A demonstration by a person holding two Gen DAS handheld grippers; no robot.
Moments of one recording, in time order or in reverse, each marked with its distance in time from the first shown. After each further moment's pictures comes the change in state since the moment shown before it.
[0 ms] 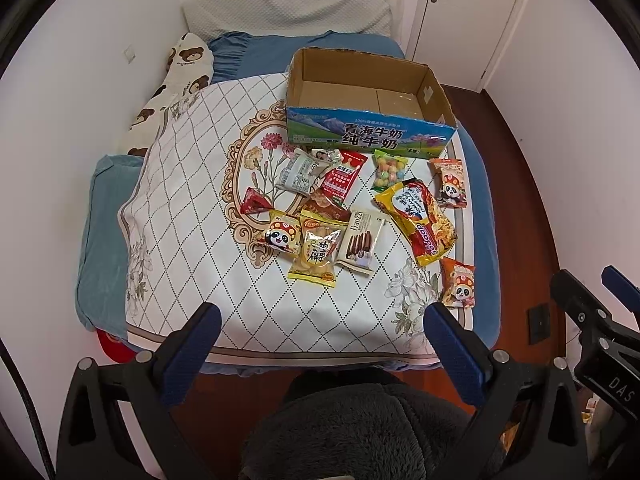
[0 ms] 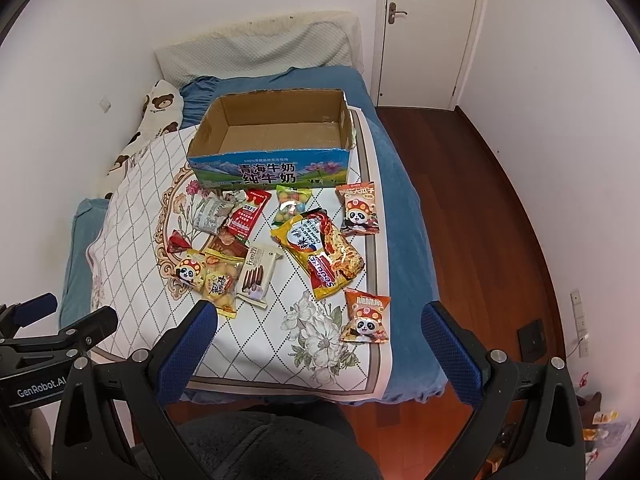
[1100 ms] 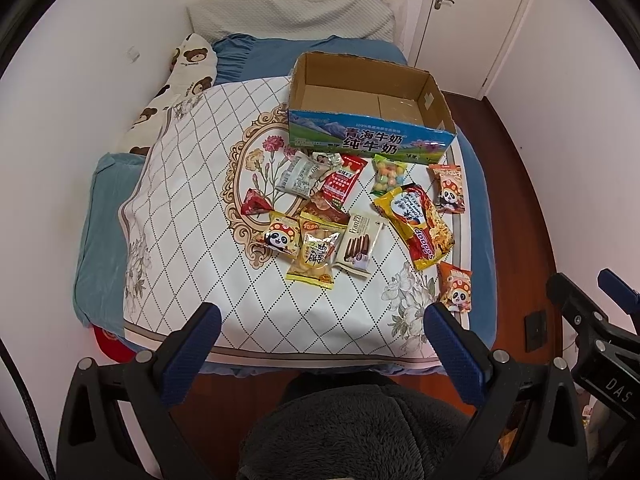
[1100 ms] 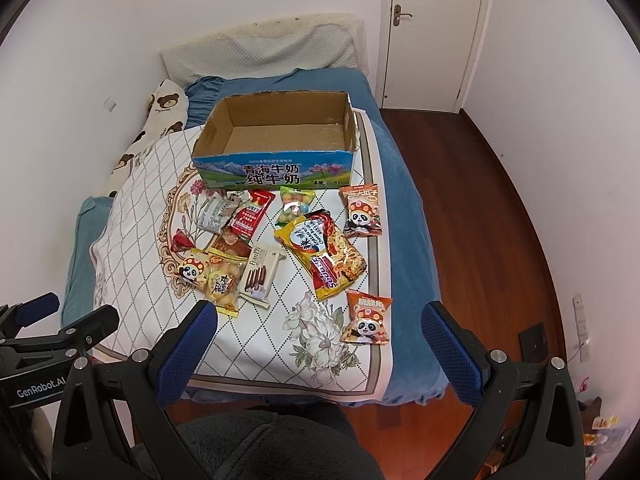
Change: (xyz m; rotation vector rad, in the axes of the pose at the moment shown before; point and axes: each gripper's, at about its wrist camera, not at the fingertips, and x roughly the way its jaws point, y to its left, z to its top) left arm -0.005 0.003 -0.004 -0.020 -0.019 -0.007; right arm -0.005 0.001 0.001 -0.016 -0.002 0.013
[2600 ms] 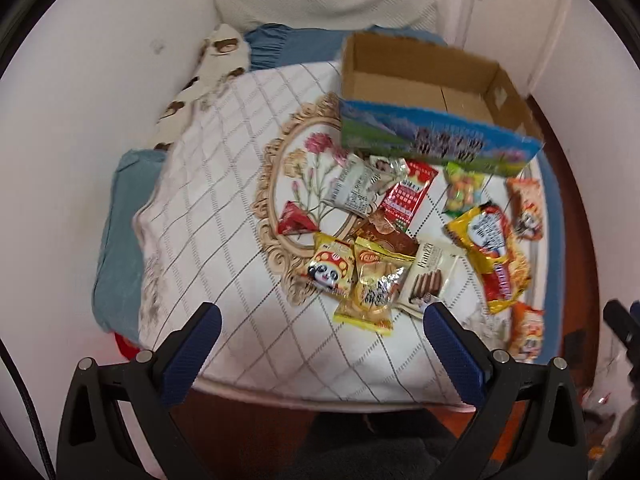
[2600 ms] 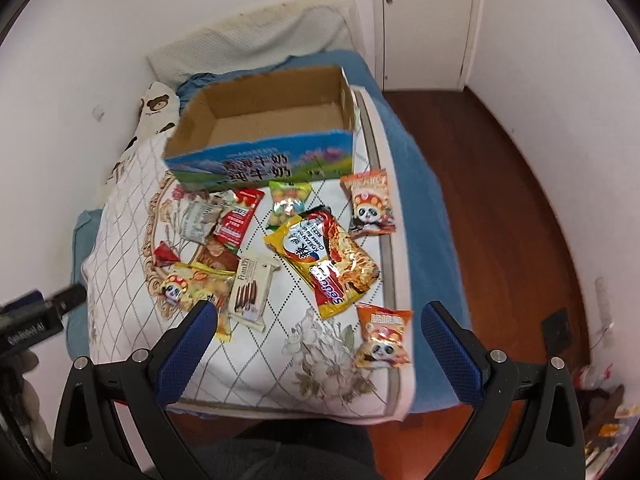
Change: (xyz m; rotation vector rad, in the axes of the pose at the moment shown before) left arm 0.126 0.032 0.051 -0.008 0.030 0.173; right arm 0.132 -0.025 0.022 0.113 0.073 0.069
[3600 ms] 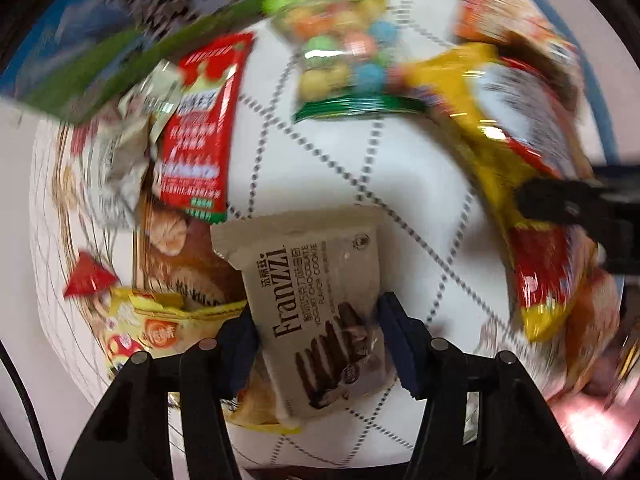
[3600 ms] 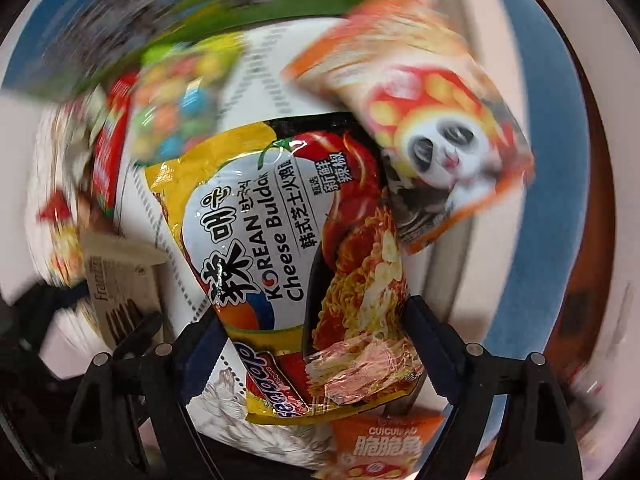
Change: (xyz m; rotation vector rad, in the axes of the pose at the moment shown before) left arm 0.205 -0.180 0.010 0.354 0.277 -0.065; right arm 0.288 -0.068 0.048 -0.015 0.504 0.080
